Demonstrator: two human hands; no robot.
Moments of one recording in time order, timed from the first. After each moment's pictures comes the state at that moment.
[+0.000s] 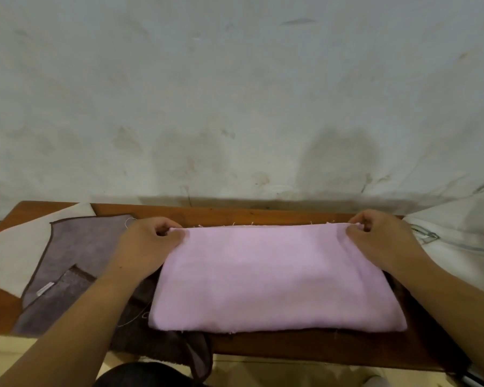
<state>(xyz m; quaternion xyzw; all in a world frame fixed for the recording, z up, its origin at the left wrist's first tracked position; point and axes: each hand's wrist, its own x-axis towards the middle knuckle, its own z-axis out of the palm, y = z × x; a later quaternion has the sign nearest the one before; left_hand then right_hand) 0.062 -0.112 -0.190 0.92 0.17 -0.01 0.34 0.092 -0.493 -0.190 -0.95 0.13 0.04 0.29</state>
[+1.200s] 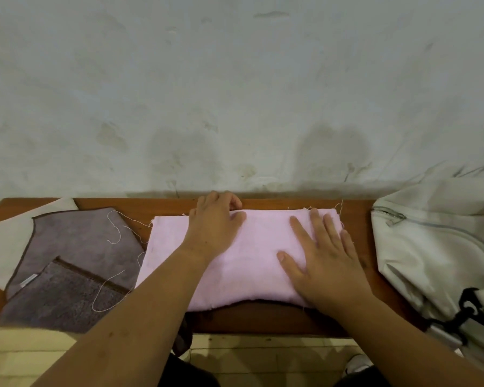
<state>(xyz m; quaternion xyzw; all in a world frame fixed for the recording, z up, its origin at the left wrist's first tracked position) 0.097 -0.235 -0.215 0.97 0.01 -0.01 0.23 0.018 -0.454 -0.219 -0.99 -0.05 0.08 0.09</state>
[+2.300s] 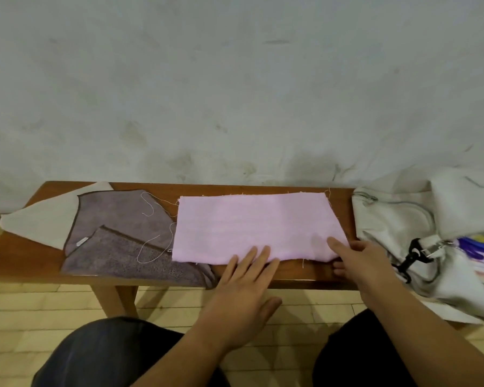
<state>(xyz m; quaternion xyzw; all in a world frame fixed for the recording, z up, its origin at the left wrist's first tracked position) -0.103 -0.241 -0.216 0.96 -0.24 -0.10 0.12 -0.059 -0.473 -0.171 -0.76 0.36 0.06 0.55</state>
